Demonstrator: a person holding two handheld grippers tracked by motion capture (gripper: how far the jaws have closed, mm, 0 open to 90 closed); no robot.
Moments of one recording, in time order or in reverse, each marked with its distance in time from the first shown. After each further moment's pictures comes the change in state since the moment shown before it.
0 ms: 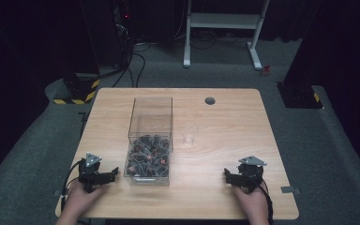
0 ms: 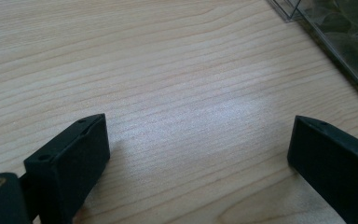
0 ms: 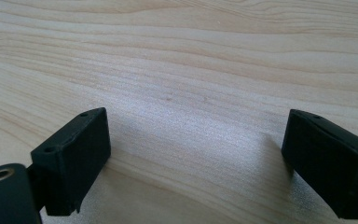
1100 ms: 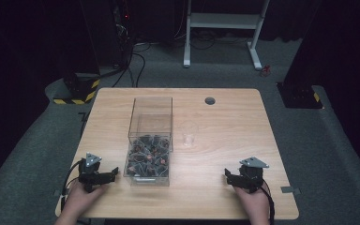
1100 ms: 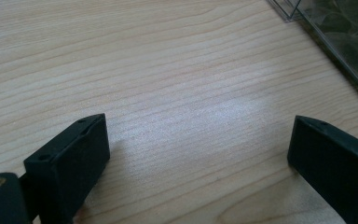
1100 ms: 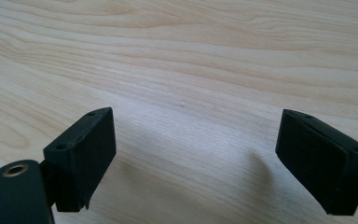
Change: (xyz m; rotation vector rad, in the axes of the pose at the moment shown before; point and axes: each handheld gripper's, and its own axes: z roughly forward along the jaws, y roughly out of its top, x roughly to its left) left arm 0.000 0.000 0.000 -0.001 0.000 0.000; right arm 0.002 -0.001 -0.010 -0.049 0.029 -0.026
